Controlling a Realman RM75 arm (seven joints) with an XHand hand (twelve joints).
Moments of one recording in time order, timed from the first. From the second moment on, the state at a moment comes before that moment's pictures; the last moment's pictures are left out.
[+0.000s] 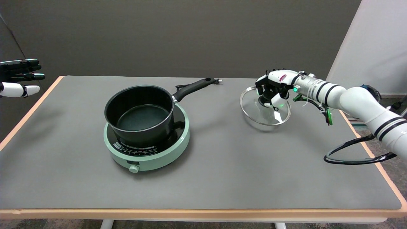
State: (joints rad) arm 0.46 -0.71 -1.88 1.14 1.57 -0.29 -0.62
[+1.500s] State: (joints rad) arm 0.54 -0.74 -2.01 1.01 1.55 -0.26 -0.63
